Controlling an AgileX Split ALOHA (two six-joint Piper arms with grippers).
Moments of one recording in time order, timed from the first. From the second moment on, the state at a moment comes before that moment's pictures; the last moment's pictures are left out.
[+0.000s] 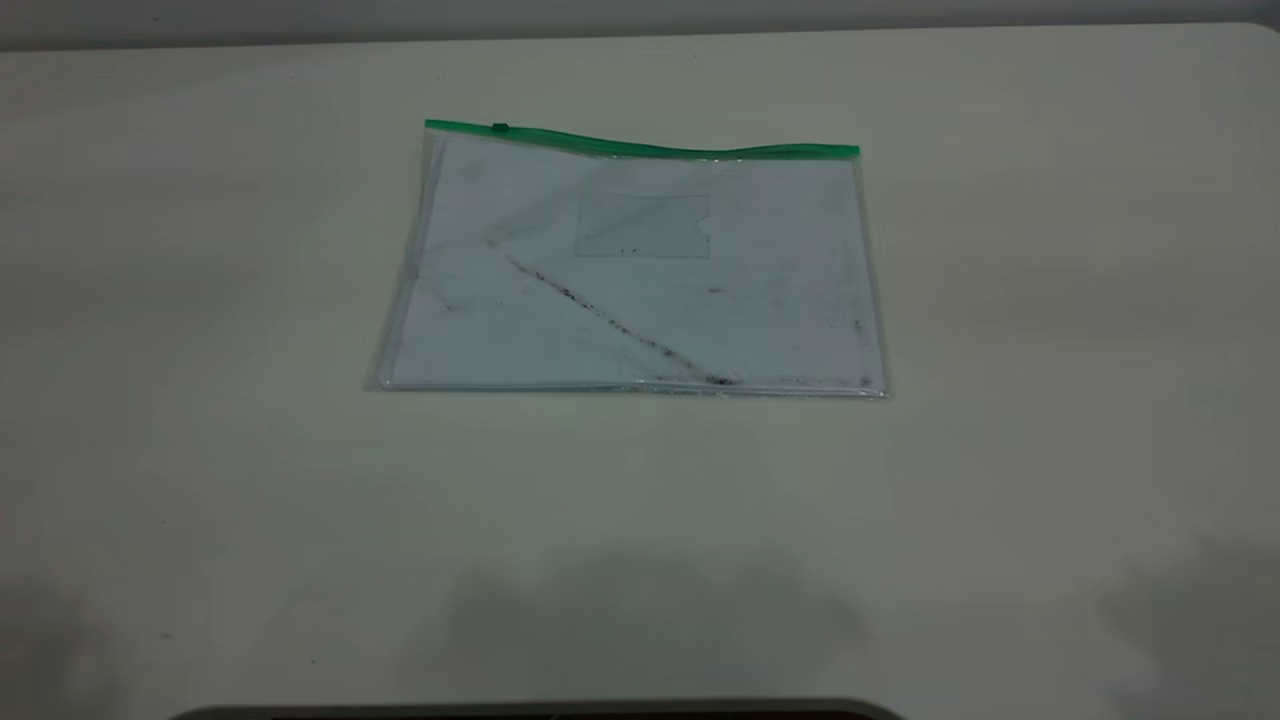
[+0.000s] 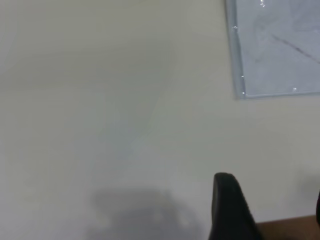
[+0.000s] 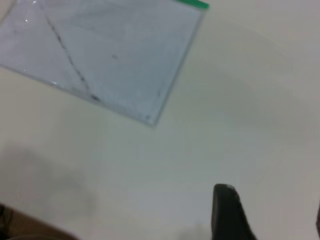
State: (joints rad) left arm -0.03 0.84 -0.69 -0.11 0.73 0.10; right arm 0.11 0.89 -0.53 0.35 0.54 -0.47
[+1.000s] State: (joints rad) left arm -0.03 2.23 -1.48 -0.34 0.43 0.41; right arm 0.11 2.05 -1.24 1.17 0.51 -1.31
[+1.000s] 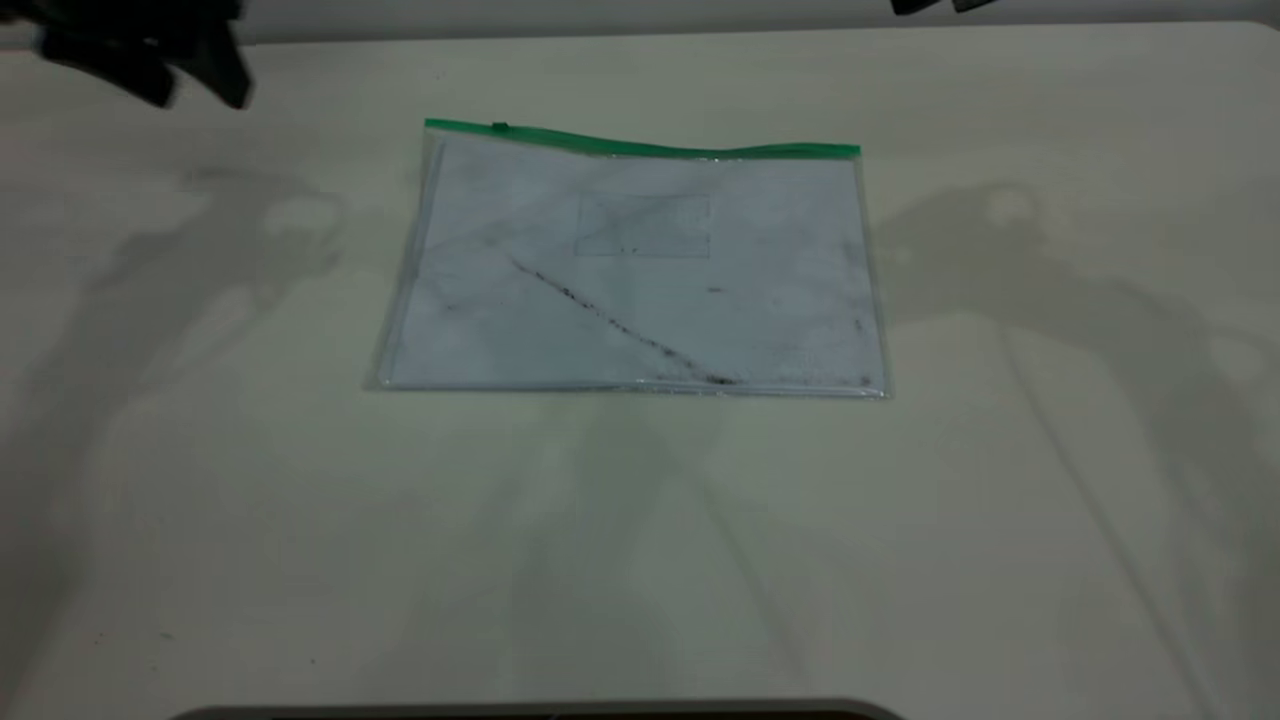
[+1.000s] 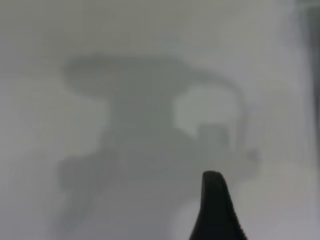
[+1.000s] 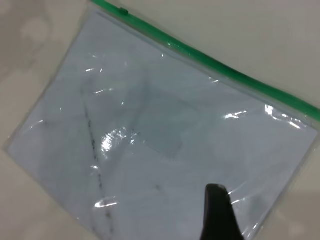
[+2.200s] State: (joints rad) left arm -0.03 2.81 -2.09 -1.07 0.78 1.04; right arm 0.11 2.07 -1.25 1.18 0.50 -1.36
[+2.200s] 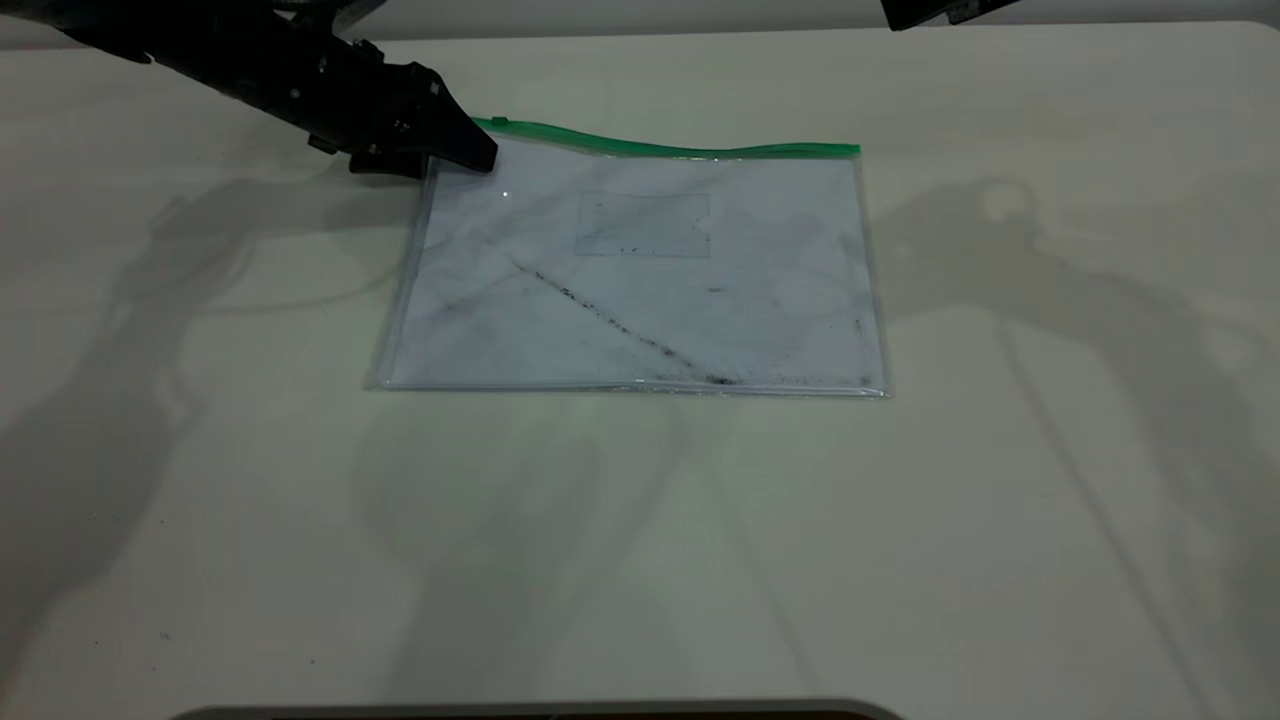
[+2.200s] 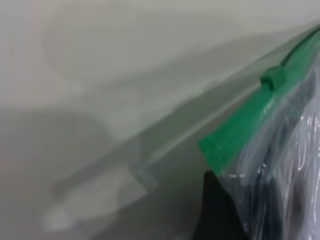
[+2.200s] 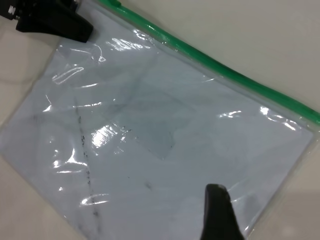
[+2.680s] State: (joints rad) left arm -0.04 2.81 -2.23 -1.06 0.92 1.18; right arm 0.14 2.09 -1.27 1.42 0.50 -1.85
